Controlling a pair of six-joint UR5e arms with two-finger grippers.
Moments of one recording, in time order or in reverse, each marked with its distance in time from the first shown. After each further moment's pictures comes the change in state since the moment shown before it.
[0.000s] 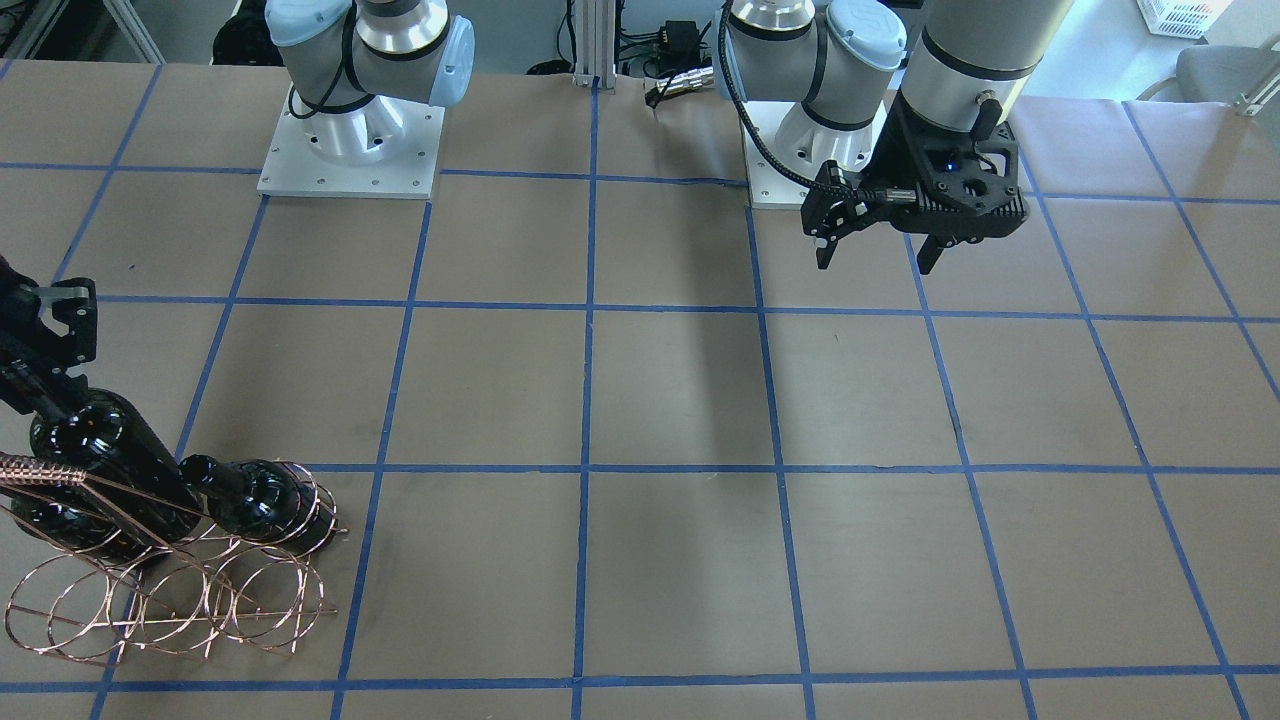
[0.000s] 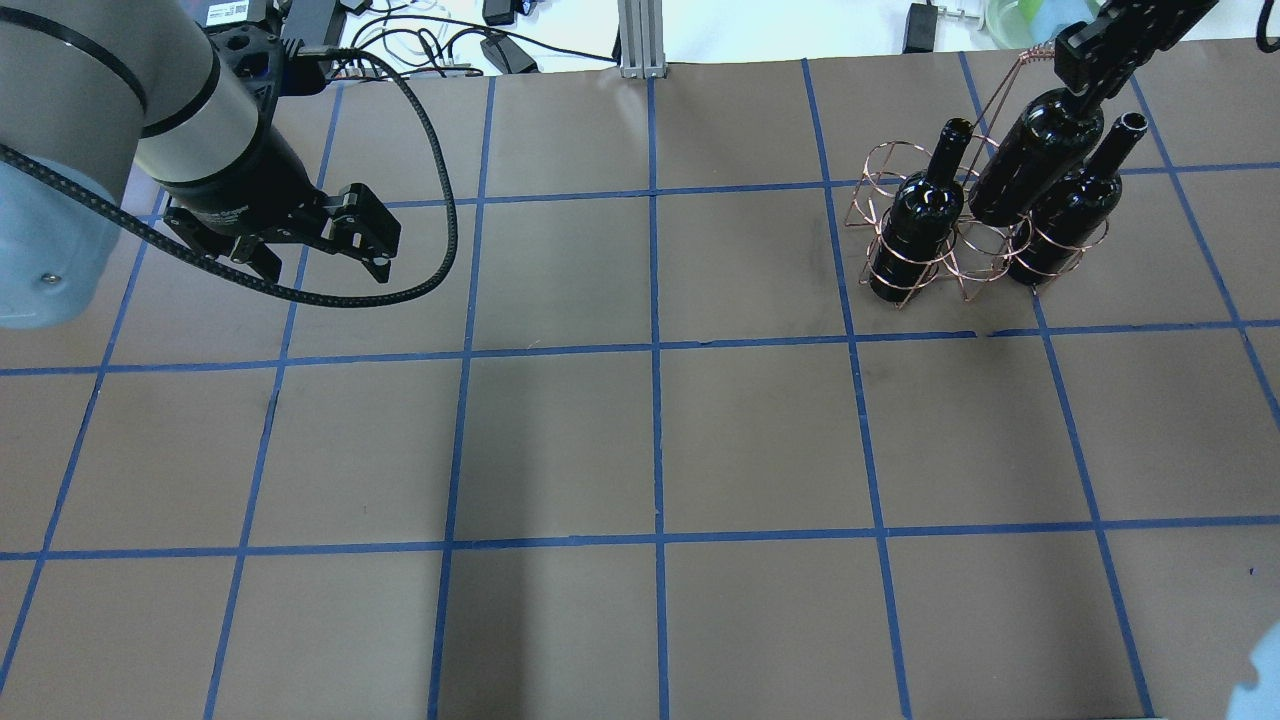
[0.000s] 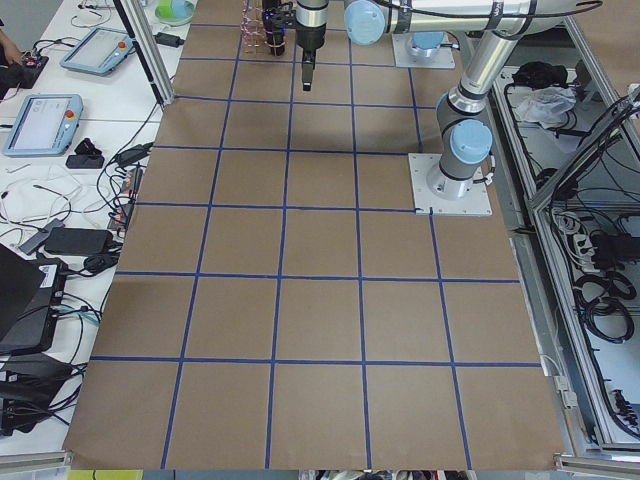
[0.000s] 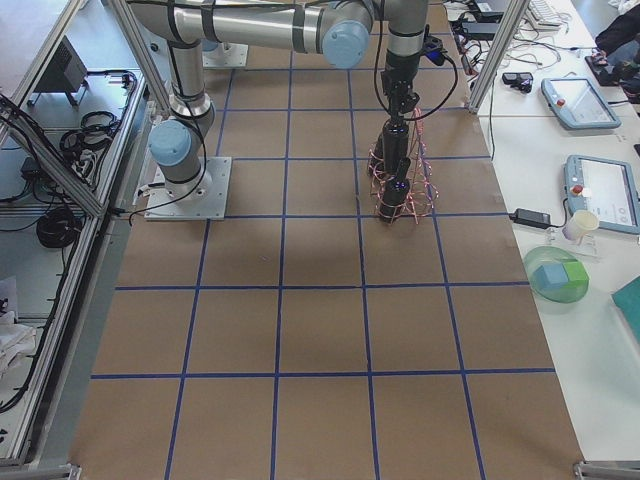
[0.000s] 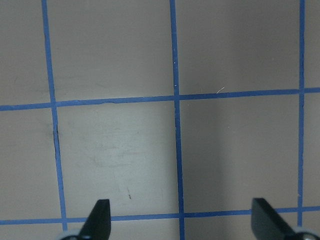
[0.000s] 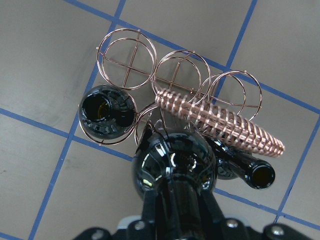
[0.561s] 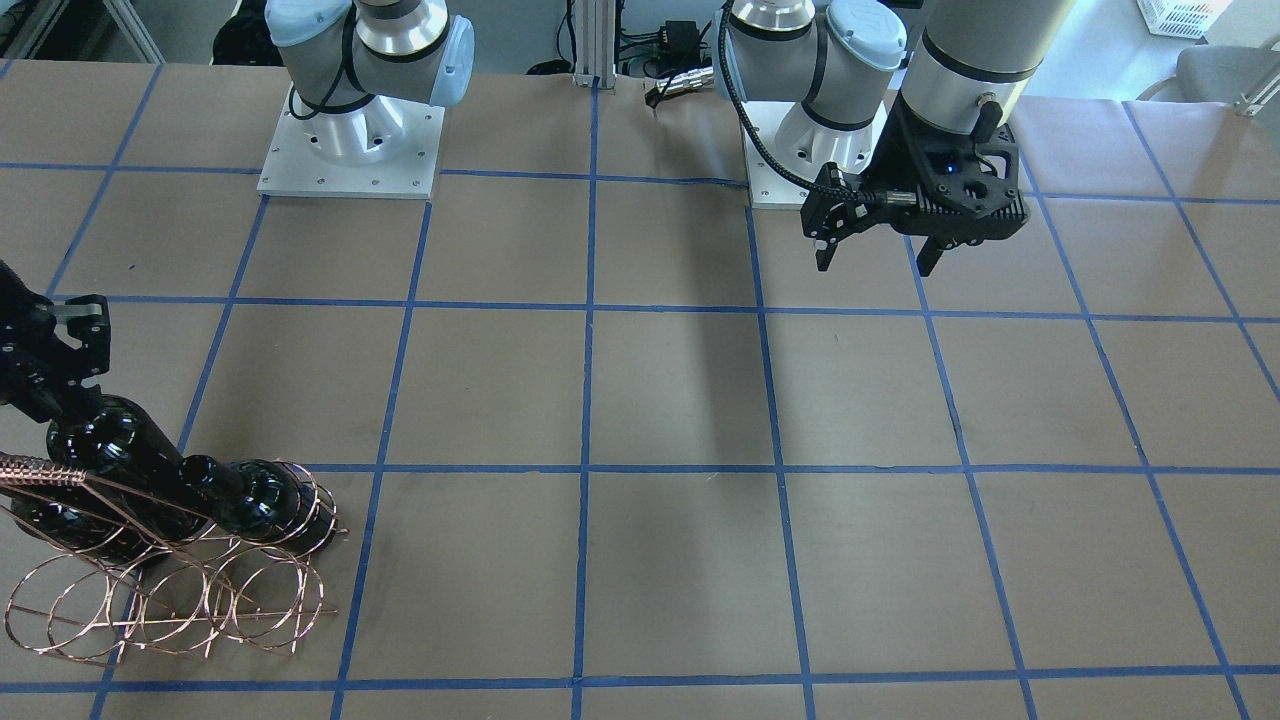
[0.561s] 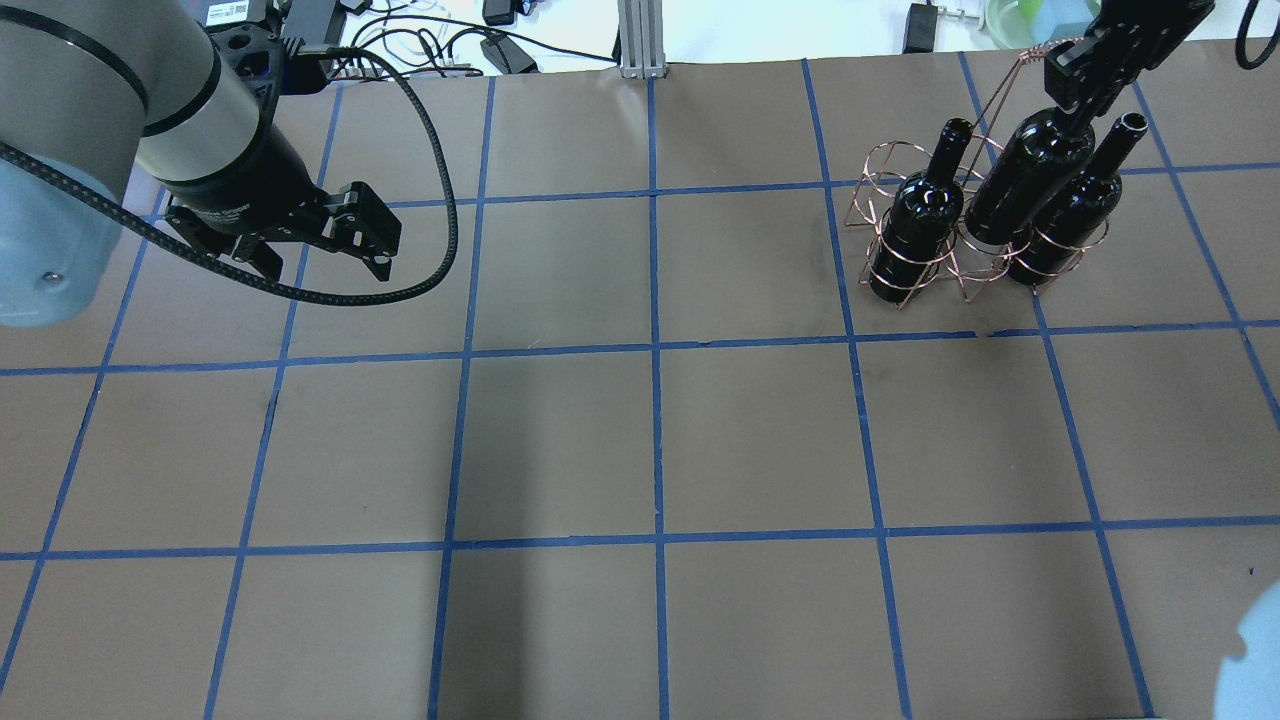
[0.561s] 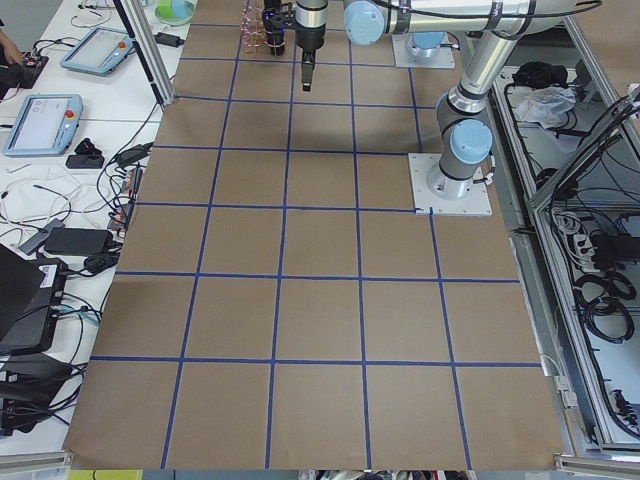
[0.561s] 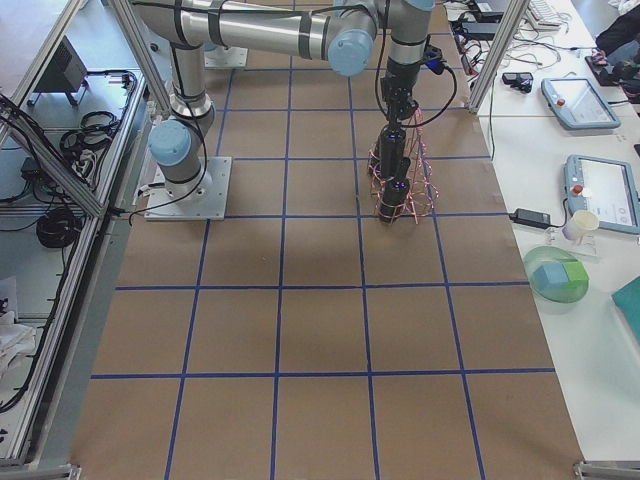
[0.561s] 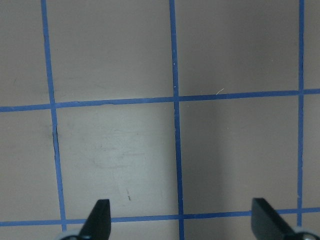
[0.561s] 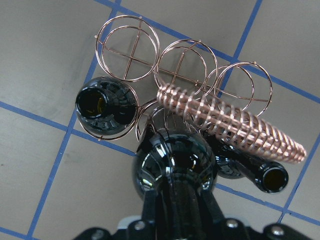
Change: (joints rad) left arm 0.000 -0.002 0.001 0.005 -0.002 0.000; right arm 0.002 0.021 0.007 0.012 -0.012 -0.002
